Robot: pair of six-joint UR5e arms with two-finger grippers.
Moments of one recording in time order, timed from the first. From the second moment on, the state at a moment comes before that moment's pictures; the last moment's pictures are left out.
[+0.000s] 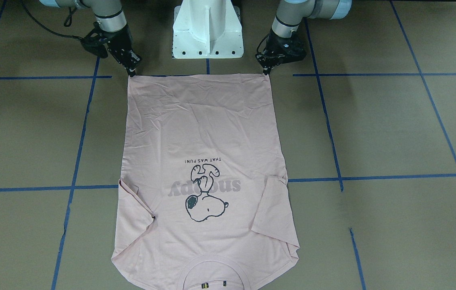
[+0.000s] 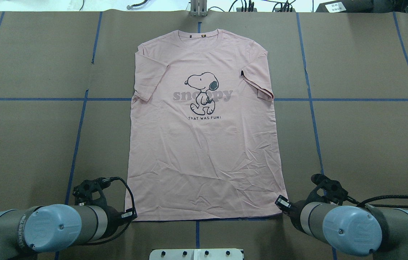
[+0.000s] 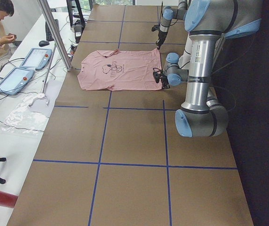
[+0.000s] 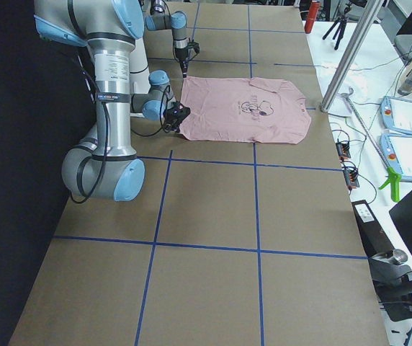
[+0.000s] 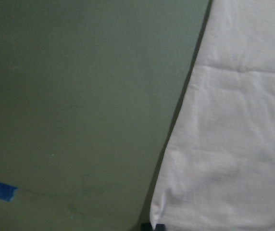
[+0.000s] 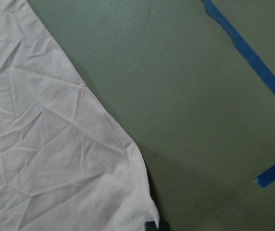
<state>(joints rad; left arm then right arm) -0.15 -1.71 -2.05 -1.91 -1.60 -1.81 0.13 -1.56 2.16 -1.35 1.50 2.12</state>
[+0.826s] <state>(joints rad) -0.12 -1.65 -2.28 -1.75 -1.61 -1.85 0.03 -1.70 2.37 -1.35 1.50 2.12</state>
